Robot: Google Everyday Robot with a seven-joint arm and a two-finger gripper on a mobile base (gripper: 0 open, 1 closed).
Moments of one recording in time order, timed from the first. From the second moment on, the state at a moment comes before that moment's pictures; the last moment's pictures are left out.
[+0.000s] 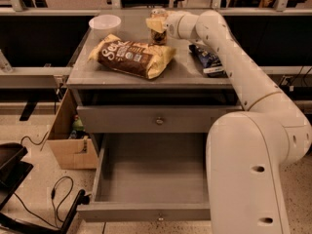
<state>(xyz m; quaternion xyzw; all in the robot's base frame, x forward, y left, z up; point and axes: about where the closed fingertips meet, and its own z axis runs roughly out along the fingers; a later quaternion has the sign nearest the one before) 0.937 -0.025 0.914 -0.29 0.69 0.19 0.64</state>
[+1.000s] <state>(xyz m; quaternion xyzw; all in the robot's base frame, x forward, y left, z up) 0.887 -0.009 0.994 -0.35 0.66 0.21 0.63</state>
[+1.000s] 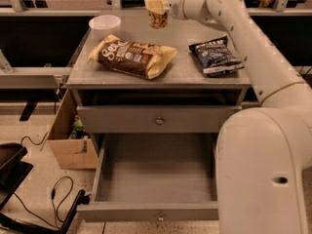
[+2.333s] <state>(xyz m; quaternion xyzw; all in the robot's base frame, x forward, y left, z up) 0.660 -0.037 1.067 -0.50 0.58 0.28 0.59</state>
